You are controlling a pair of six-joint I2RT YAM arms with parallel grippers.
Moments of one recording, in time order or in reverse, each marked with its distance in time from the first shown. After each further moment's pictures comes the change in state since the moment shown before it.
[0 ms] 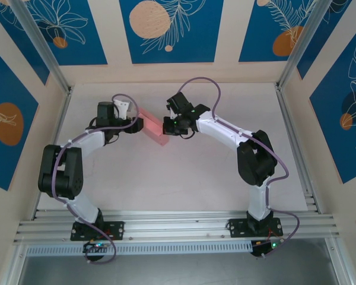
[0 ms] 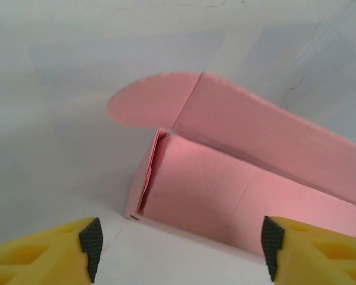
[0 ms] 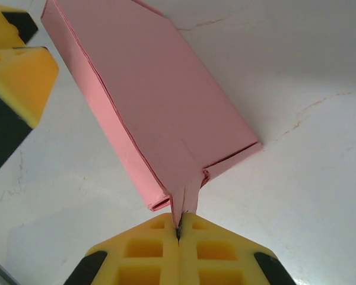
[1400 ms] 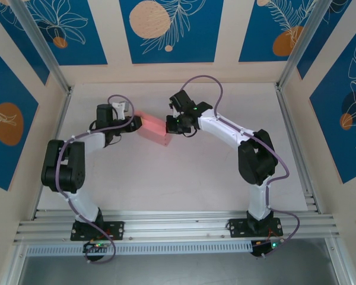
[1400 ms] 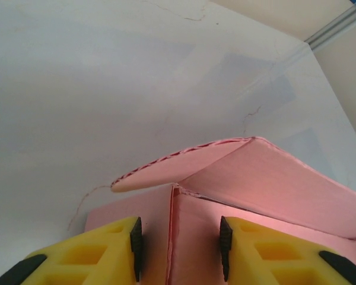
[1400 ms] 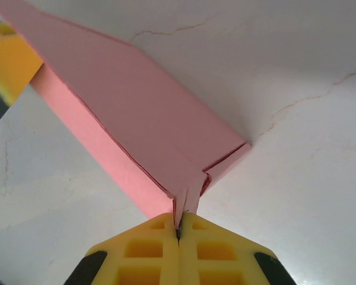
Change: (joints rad) left arm 0.005 0.056 -0.064 0.181 0.141 -0.292; right arm -0.027 0.003 0.019 -0.047 0.016 -0.034
